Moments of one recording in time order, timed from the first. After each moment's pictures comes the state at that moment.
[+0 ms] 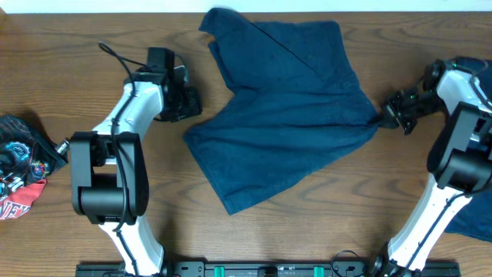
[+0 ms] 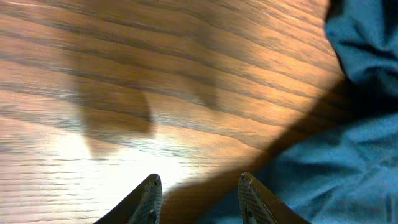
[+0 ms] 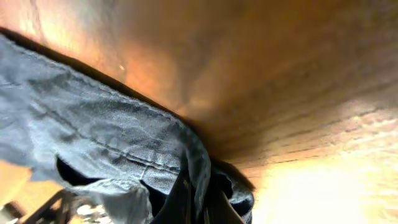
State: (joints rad) left arm -0.04 1.98 1.35 -0.67 0.28 -0.28; right arm -0.35 2.29 1.60 -1.08 -0.59 0.45
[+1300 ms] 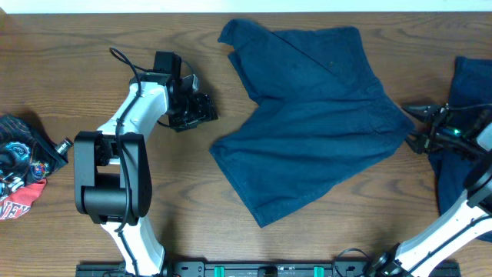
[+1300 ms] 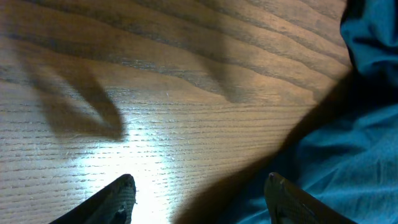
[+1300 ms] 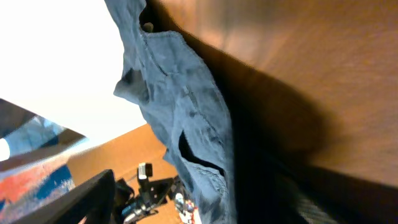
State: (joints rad) left arm -0.08 1.98 1.35 -0.78 0.41 -0.29; right arm -0.65 2.22 1.28 -0.62 -1.14 0.35
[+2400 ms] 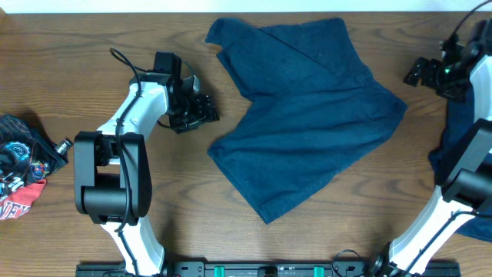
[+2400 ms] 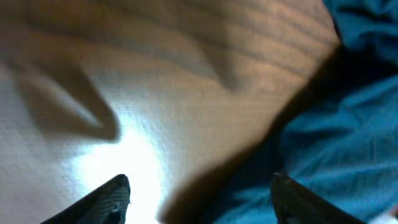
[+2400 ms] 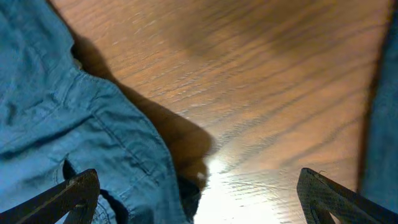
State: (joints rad) left arm -0.08 1.98 1.35 -0.81 0.44 -0.29; right arm -0.38 2.16 1.86 -0.99 -0.22 -0.03
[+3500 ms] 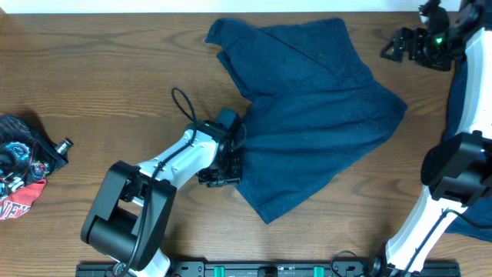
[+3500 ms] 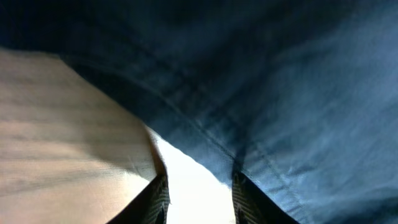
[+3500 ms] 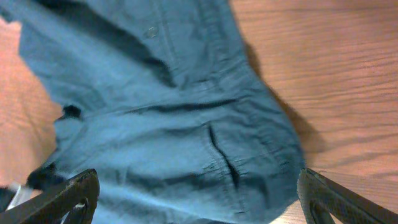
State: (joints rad) left arm -0.47 1.77 0.97 -0.81 0.22 -0.53; right arm -0.24 2.16 2.25 -1.37 -0.41 -0.11
